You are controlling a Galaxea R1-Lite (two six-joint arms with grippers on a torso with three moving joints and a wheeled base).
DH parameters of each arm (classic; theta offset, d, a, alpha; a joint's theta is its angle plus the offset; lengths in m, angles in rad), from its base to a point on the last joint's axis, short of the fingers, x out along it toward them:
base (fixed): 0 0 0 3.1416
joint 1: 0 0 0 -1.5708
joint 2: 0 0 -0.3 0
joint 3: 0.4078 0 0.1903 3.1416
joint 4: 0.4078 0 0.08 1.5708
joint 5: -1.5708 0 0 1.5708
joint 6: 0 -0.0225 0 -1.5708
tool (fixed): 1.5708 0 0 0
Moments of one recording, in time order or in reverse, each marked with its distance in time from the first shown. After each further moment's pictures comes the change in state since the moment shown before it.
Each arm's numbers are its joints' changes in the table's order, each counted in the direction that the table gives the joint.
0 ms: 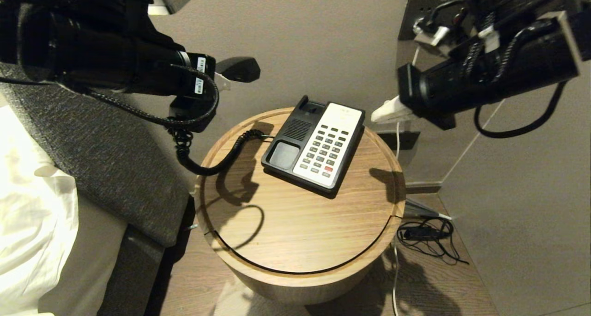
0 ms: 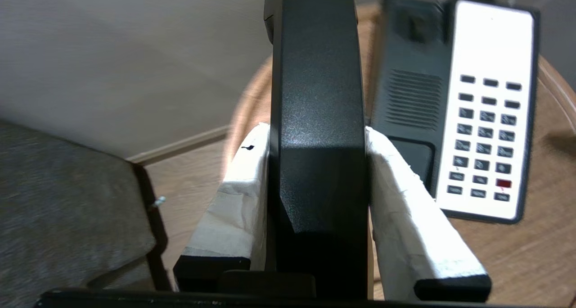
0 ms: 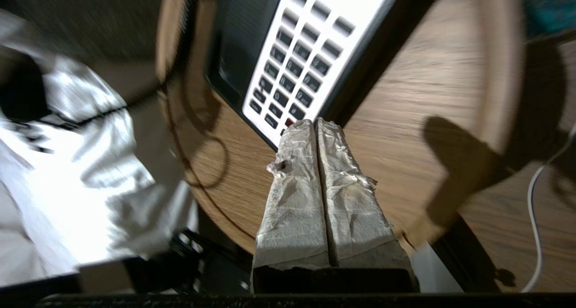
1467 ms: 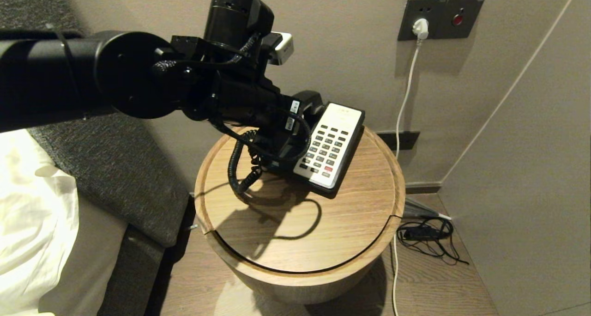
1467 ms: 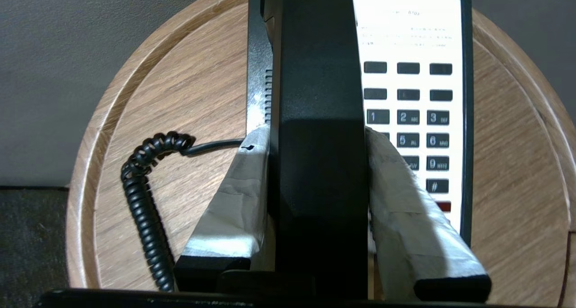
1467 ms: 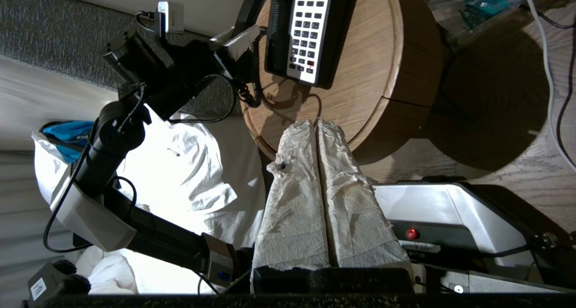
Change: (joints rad) left arm 0.209 -0.243 0.083 -0.082 0.077 0.004; right arm 0.221 0.755 -0.153 0.303 0.022 -0.245
